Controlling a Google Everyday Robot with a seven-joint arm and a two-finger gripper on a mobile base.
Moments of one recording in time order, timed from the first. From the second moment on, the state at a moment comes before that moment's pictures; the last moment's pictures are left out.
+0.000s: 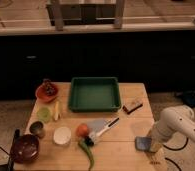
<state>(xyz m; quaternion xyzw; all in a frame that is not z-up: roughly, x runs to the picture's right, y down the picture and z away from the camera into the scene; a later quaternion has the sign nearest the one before) 0.305 0.286 0.755 -0.36 -0.06 0.06 0.93</state>
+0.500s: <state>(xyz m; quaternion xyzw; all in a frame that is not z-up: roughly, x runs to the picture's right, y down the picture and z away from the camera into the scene) 0.292 0.255 0.737 -0.36 -0.06 0.06 0.93</state>
